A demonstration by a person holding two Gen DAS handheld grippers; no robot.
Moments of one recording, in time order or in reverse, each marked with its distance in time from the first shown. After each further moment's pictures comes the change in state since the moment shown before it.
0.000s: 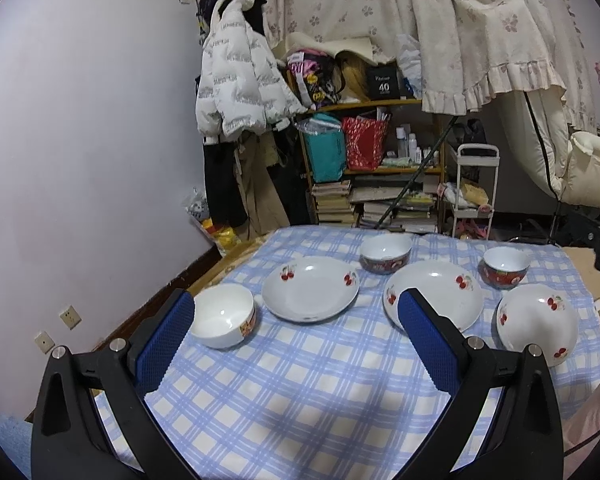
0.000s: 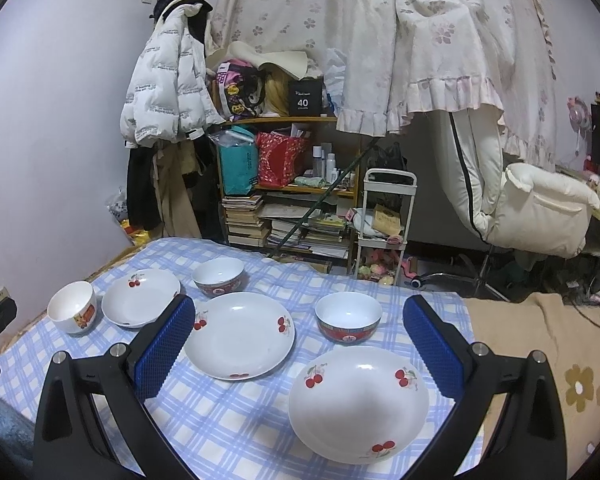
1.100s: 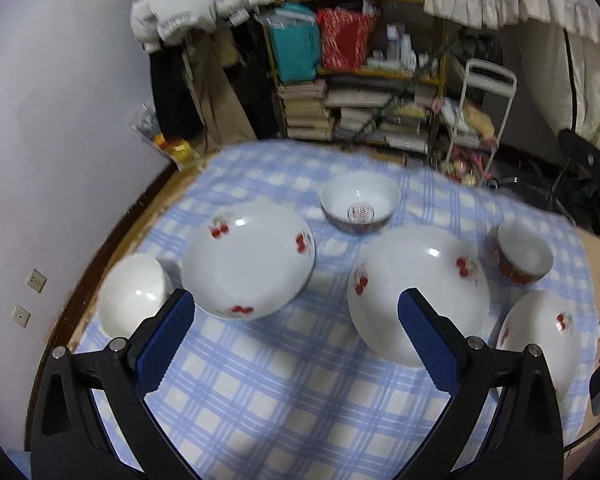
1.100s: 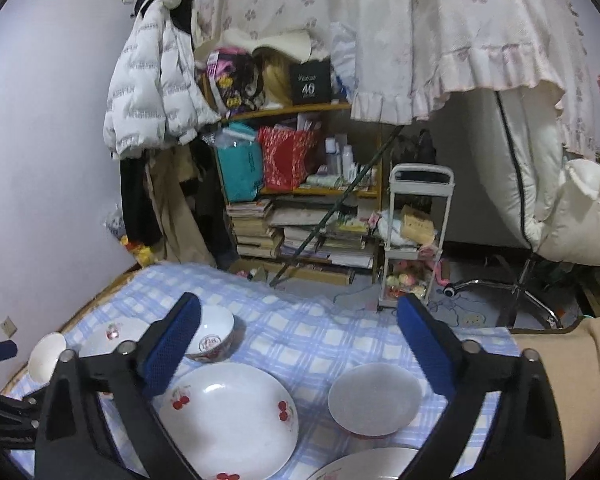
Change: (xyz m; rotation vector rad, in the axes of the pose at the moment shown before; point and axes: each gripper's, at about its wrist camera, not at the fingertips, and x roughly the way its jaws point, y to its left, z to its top) left arm 0.194 -0.075 0.047 0.011 0.459 -0.070; right arm 0.167 -0.023 0.073 0.059 0.074 0.083
